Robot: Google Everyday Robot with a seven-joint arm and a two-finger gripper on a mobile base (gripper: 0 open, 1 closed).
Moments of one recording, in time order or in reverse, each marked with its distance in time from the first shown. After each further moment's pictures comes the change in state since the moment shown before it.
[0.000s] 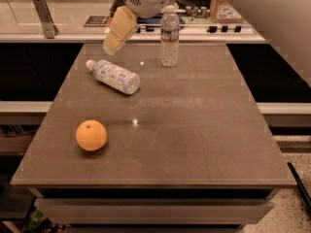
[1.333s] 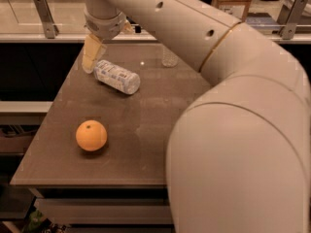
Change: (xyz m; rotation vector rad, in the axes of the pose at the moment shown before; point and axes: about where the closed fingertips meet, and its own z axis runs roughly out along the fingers) arm -0.046 0.026 0.126 -0.007 0.209 -0.052
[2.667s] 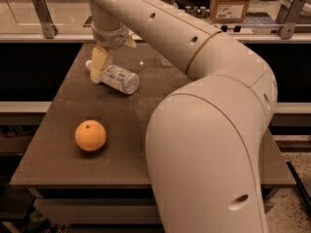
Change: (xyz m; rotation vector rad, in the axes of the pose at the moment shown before) arm 0.013 -0.001 0.052 -0.080 0.113 -0.046
